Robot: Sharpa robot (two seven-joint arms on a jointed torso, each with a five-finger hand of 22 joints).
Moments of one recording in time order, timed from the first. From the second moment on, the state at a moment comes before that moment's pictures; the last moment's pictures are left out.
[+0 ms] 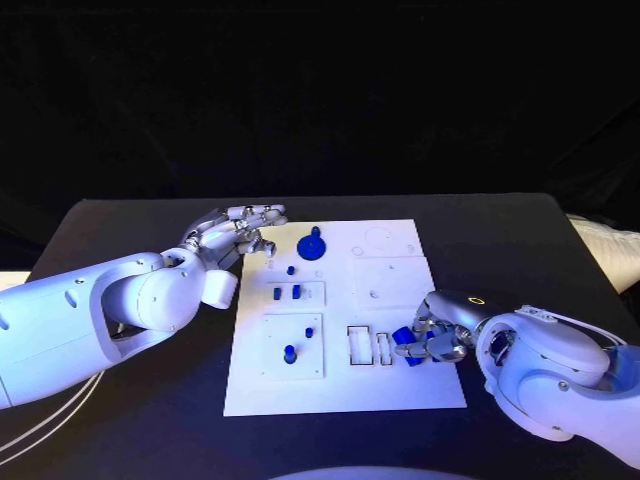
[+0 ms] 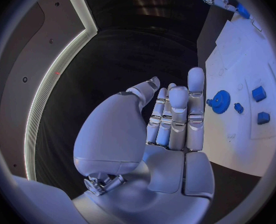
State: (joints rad) left arm 1.14 -0.91 -0.01 1.60 0.13 -0.23 0.33; left_hand 1.36 -0.12 0.44 0.00 0.07 0.99 0.20 0.13 0.07 1.10 0.12 0.17 0.07 1.28 0.03 1.12 0.63 0.16 1.22 0.13 0.60 0.96; right arm 0.95 -1.07 0.03 1.98 -1.59 -0.19 -0.68; right_hand 1.31 -0.04 -0.16 0.29 0.37 1.09 0.09 0.21 0.21 1.42 0.01 1.22 1.20 1.47 -0.05 1.46 1.31 0.04 1.46 0.06 1.52 1.31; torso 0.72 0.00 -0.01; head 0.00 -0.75
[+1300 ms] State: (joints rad) left arm 1.13 -0.91 -0.01 1.60 0.12 -0.22 0.32; left_hand 1.36 -0.12 0.44 0.00 0.07 0.99 0.20 0.13 0.07 1.10 0.12 0.17 0.07 1.28 0.03 1.12 0.62 0.16 1.22 0.13 0.60 0.95; right arm 0.94 -0.96 0.03 1.98 -1.44 -0.32 -0.62; right_hand 1.30 0.01 -0.20 0.29 0.43 1.10 0.08 0.23 0.28 1.42 0.01 1.21 1.29 1.46 -0.06 1.45 1.31 0.04 1.46 0.05 1.53 1.31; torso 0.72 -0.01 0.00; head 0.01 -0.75
